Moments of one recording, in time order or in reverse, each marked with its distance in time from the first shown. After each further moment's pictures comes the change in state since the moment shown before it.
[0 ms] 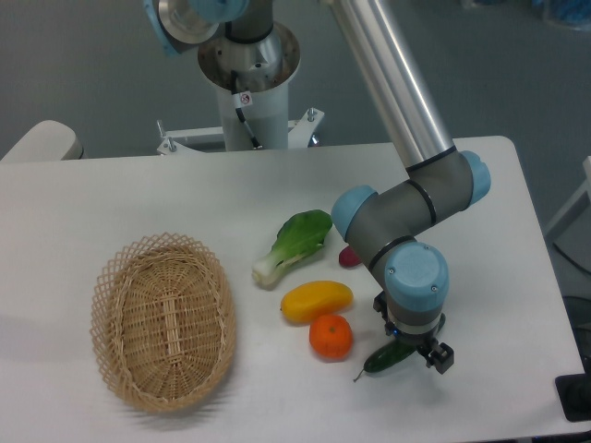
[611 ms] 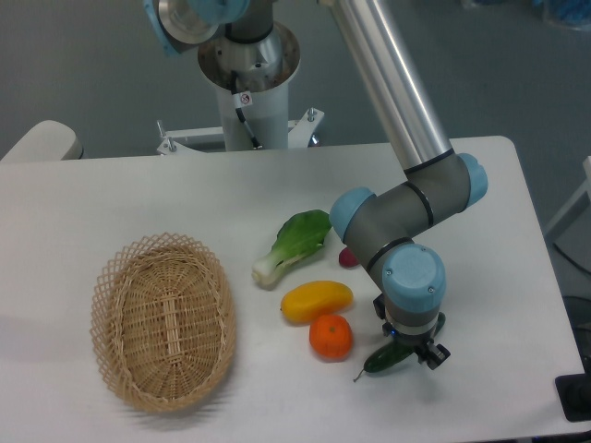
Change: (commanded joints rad) arm 0.000 -0.003 -0.002 0.012 -0.002 0.015
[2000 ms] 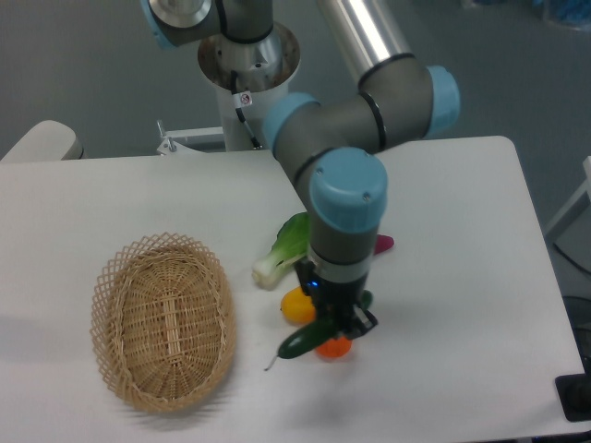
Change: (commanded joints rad) arm -0.172 0.314 0.003 -0.258 -0.248 -0.247
